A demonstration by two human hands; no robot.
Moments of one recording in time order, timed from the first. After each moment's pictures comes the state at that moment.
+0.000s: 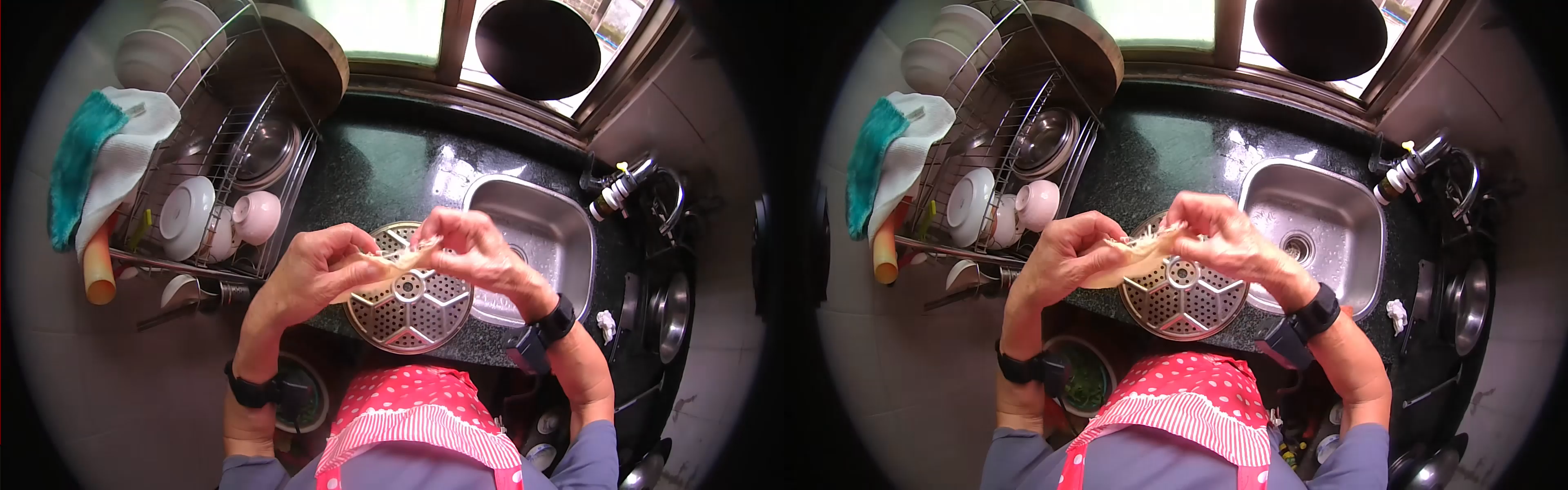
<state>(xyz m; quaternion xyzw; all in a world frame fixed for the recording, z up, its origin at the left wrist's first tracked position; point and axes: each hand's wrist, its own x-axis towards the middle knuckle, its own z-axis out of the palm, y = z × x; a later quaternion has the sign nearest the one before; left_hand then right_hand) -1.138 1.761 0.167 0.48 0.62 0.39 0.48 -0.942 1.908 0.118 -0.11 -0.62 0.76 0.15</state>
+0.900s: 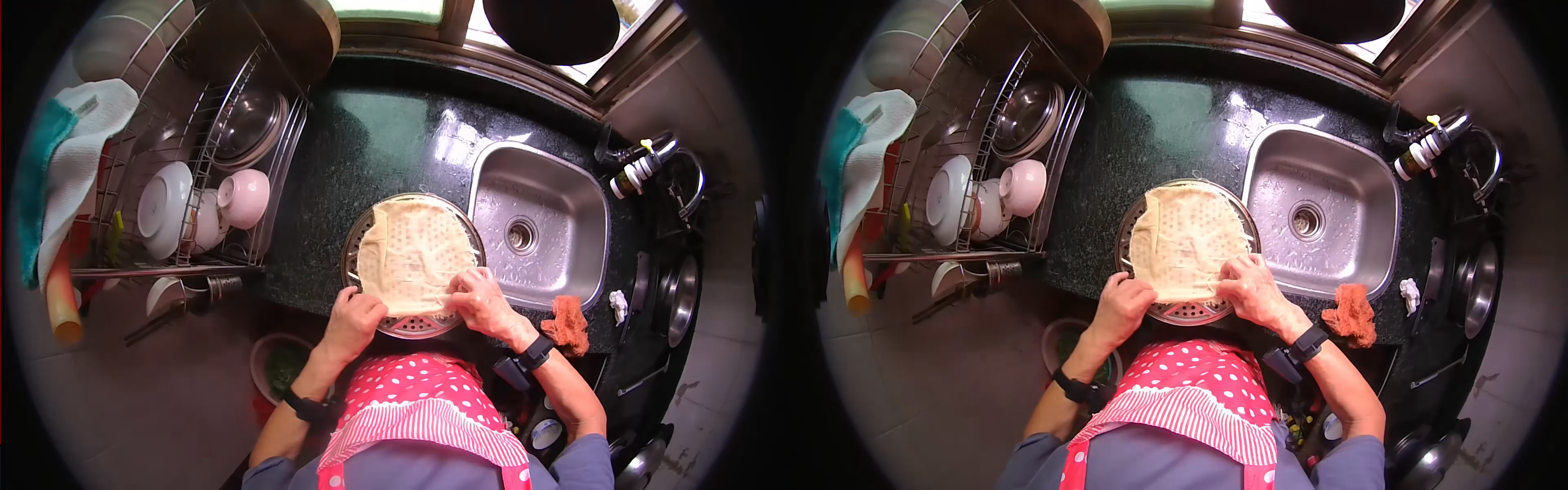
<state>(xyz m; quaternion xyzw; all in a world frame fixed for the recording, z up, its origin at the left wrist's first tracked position) -1.097 1.686 -0.021 0.72 0.65 0.23 0.11 -0.866 1.850 -0.025 -0.17 -0.92 0.34 0.08</state>
